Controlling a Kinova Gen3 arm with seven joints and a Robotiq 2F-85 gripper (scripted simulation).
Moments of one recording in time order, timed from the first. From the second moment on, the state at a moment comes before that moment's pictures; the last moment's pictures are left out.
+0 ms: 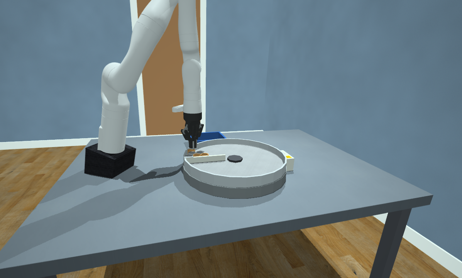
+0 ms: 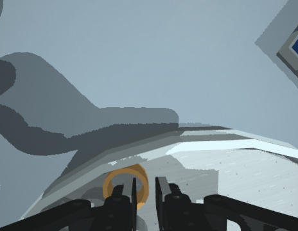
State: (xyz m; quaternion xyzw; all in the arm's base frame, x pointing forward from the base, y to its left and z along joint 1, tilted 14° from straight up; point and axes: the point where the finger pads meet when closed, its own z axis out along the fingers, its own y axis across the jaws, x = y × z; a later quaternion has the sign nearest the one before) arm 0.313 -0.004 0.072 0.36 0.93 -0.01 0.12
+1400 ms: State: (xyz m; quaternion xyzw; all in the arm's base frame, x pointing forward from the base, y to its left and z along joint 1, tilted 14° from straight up) arm 0.314 -0.007 0.061 0.36 0.93 -0.02 0.12
